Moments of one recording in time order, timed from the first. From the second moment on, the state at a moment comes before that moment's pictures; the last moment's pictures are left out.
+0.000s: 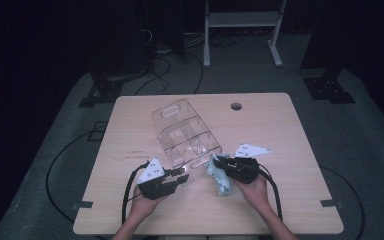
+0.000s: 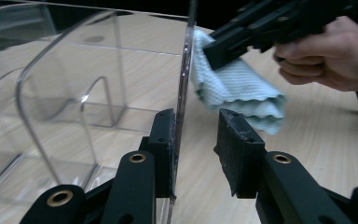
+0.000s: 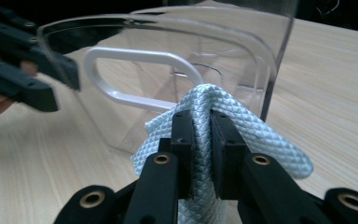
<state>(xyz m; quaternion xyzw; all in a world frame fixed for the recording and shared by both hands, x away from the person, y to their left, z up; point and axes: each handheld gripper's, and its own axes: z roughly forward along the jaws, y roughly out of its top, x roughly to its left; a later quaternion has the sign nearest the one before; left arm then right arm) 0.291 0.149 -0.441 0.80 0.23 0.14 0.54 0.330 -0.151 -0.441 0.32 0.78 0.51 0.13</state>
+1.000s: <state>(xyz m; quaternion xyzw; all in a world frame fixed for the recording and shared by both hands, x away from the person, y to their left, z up) 0.282 0.156 -0.429 0.80 0.21 0.13 0.55 0.338 -0.164 -0.449 0.35 0.77 0.52 0.12</state>
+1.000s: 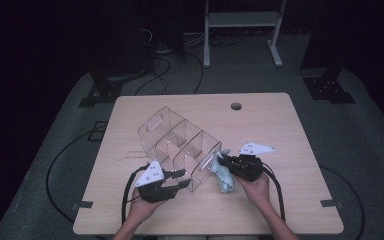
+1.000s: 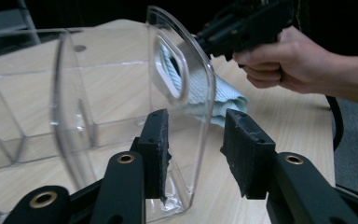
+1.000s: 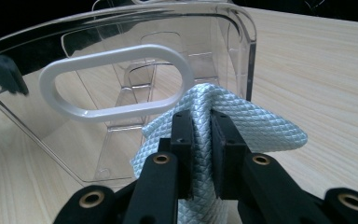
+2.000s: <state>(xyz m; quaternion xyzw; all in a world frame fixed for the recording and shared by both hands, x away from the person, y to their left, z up) 0.328 0.182 -0.423 0.76 0.31 0.24 0.52 0.338 -0.167 -0.443 0.35 0.77 0.52 0.12</state>
